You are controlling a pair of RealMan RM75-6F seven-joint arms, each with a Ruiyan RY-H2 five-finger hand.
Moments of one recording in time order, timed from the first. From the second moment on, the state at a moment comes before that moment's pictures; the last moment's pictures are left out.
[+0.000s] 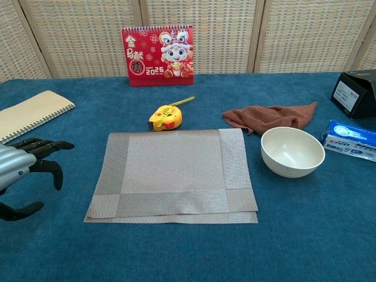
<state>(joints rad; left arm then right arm) -0.31 -1.52 0.01 -1.46 1.54 1.15 0.40 0.08 -1.12 0.06 -1.60 -1.49 1.46 -0.07</state>
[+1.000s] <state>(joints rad) -0.37 -1.72 0.02 -1.34 1.53 1.14 0.45 0.08 -1.10 0.06 -1.61 -1.48 1.46 -0.02</state>
